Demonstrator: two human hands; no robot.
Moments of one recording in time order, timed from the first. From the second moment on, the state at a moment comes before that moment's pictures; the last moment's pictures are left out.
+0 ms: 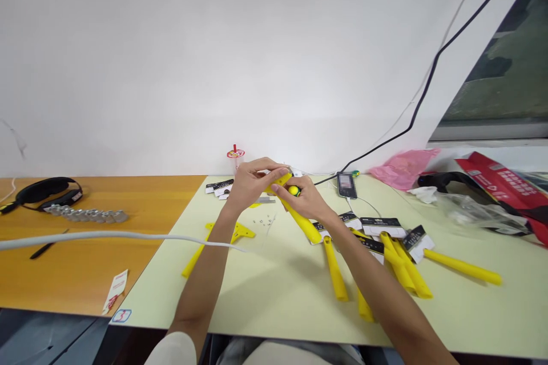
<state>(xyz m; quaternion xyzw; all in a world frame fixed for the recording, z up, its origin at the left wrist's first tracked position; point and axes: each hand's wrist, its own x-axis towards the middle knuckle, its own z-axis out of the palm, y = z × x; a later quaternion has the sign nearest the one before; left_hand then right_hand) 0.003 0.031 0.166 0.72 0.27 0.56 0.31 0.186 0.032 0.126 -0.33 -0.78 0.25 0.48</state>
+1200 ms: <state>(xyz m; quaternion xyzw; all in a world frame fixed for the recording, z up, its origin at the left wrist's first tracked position) -0.005 0.021 0.178 0.67 0.31 0.58 0.34 0.179 0.037 0.117 -0.30 -0.65 0.35 0.61</state>
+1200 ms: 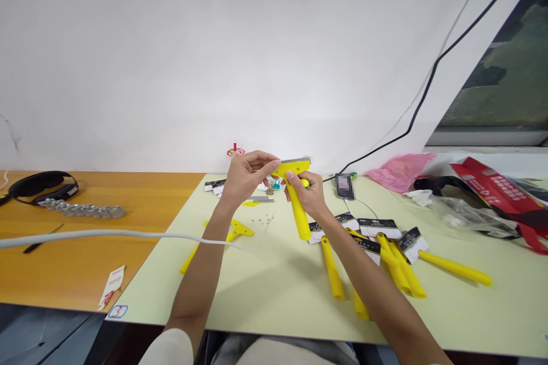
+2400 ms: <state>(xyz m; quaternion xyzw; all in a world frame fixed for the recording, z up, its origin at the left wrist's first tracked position) -0.021 0.025 0.179 0.67 0.33 0.56 0.35 0.184 0.037 0.117 -0.30 -0.65 0.33 0.62</state>
